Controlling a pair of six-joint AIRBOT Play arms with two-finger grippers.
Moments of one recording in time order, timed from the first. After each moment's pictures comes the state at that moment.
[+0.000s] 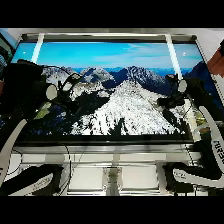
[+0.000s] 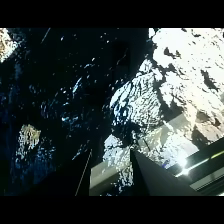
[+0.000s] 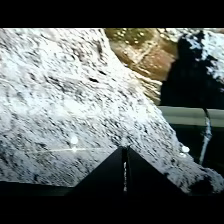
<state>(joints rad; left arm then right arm) -0.31 -1.17 1.07 1.53 -1.15 -1.24 0.03 -1.34 1.09 -1.56 1.18 1.56</state>
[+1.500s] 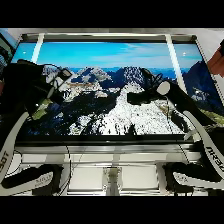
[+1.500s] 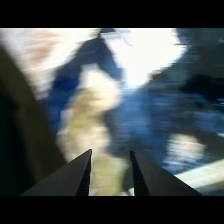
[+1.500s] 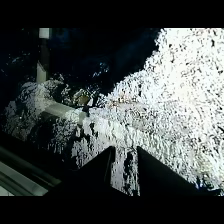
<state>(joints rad) -0.15 -1.28 1.06 2.09 -0.91 -1.31 0.33 -1.34 1.09 -1.04 0.93 1.55</state>
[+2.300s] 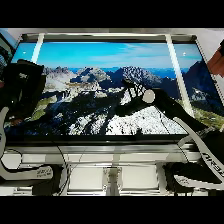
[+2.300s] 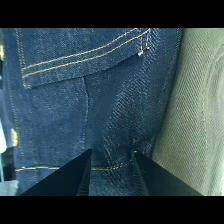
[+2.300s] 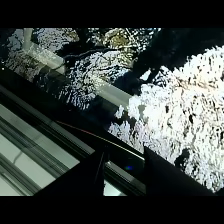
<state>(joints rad) 0.32 -1.44 1.07 2.25 -0.73 -1.51 0.52 -1.34 1.09 -1.08 0.99 1.55</state>
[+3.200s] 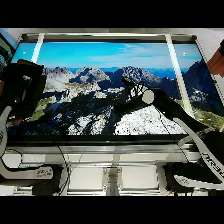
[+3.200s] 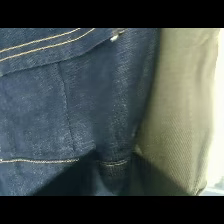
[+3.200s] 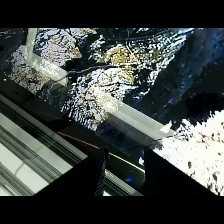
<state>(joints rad) 0.30 -1.46 1.07 2.24 -0.79 -1.51 0.53 -1.34 1.09 -1.08 0.94 1.55</state>
